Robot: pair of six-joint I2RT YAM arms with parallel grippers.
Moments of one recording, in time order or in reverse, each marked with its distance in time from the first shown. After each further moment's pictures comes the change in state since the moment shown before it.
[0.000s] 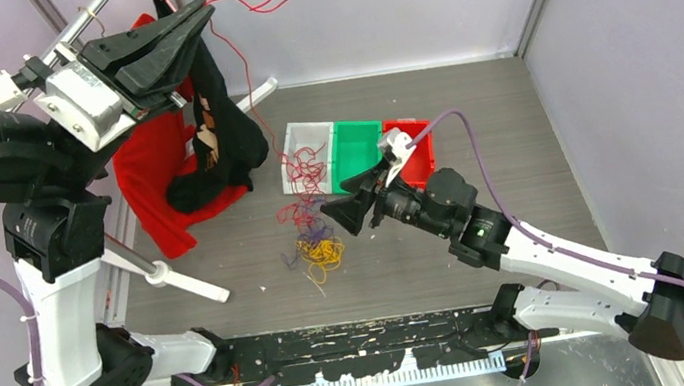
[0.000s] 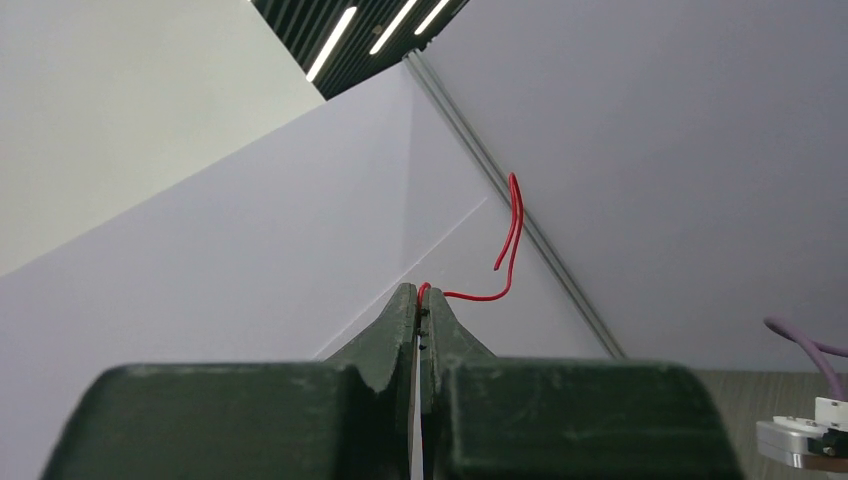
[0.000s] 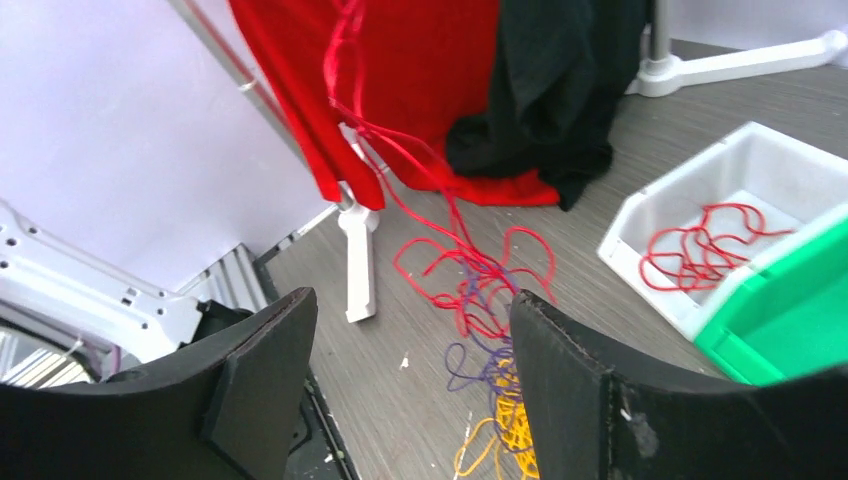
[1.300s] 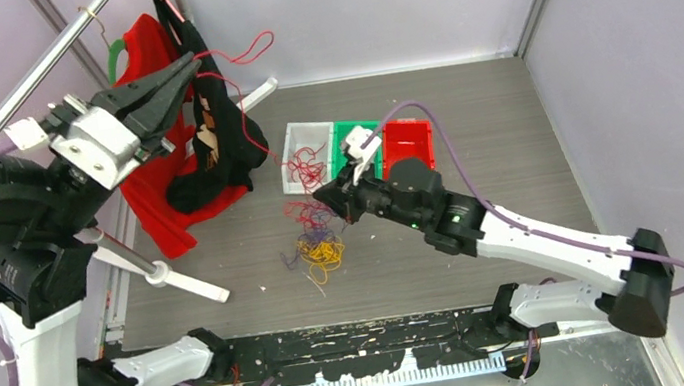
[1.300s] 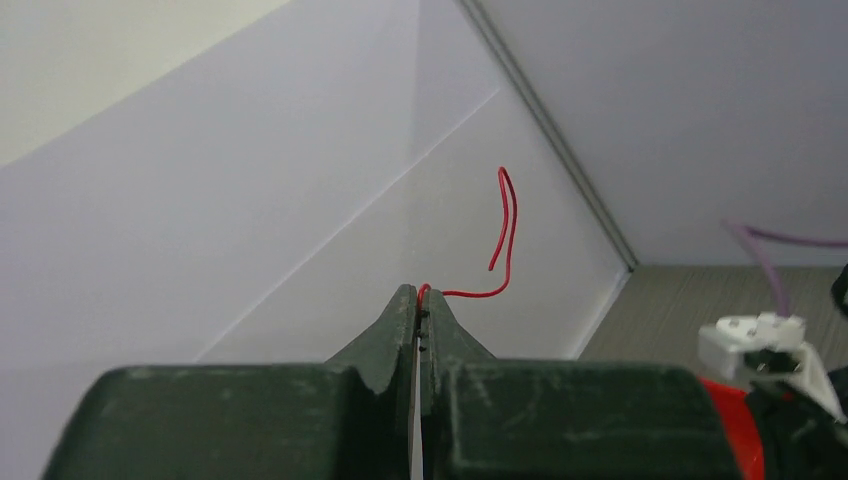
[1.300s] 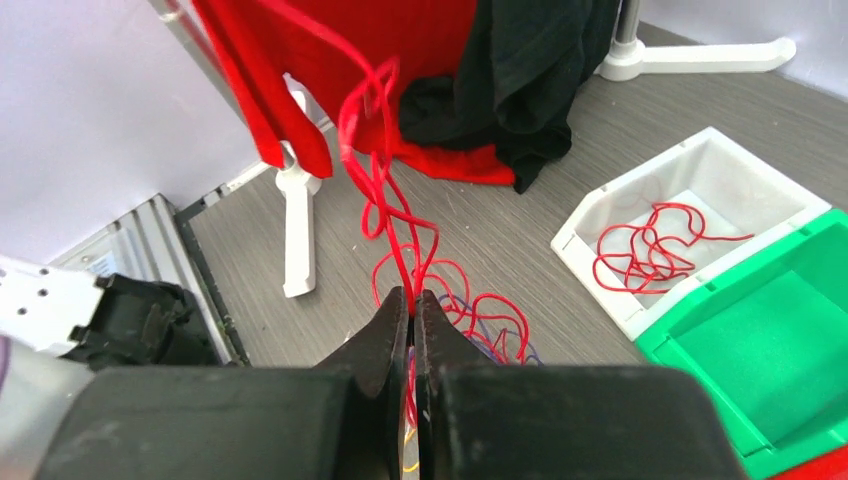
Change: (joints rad) left arm 0.000 -0.165 -0.186 -0.134 -0.088 0.085; right arm 0.068 0.233 0.201 -0.103 0.065 -0.163
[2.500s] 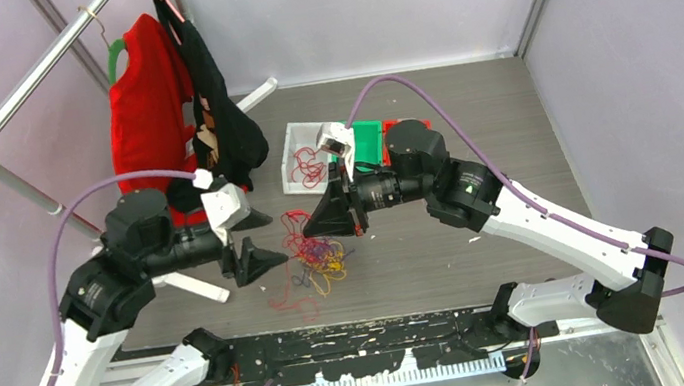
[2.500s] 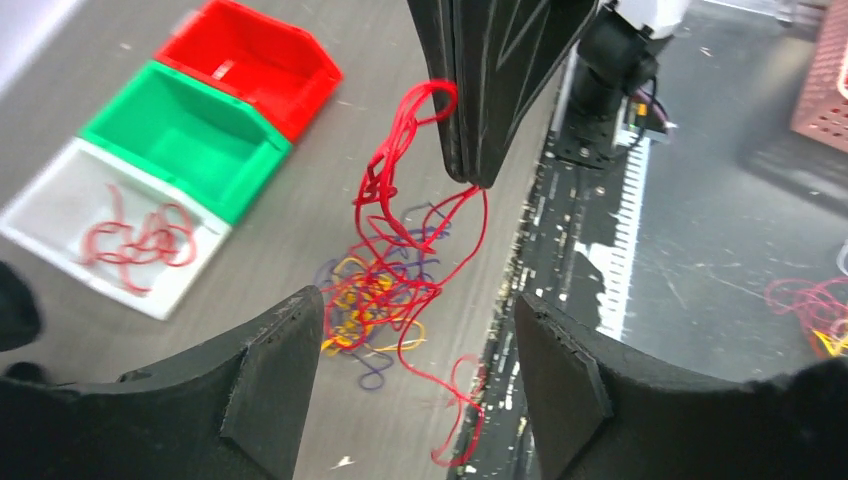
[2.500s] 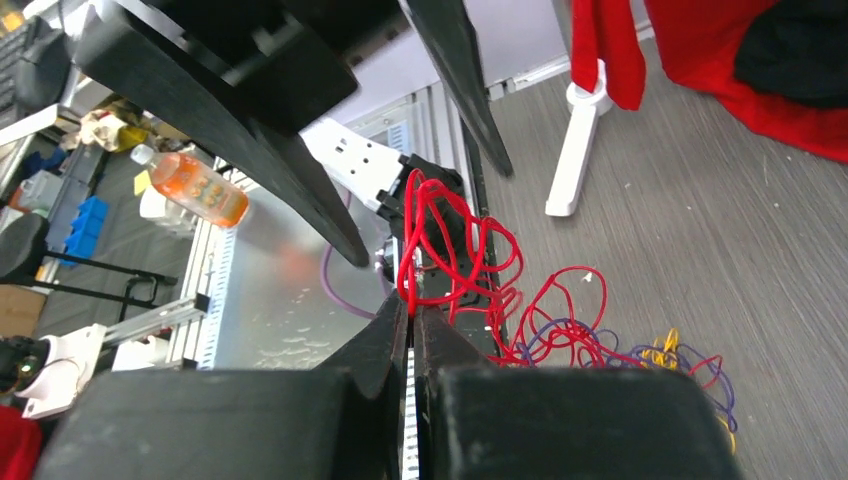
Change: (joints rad) left arm 0.001 -0.341 -0.750 -0.455 0.205 -0.319; right arm -0.045 0.018 0.339 -0.416 -0.647 0.111
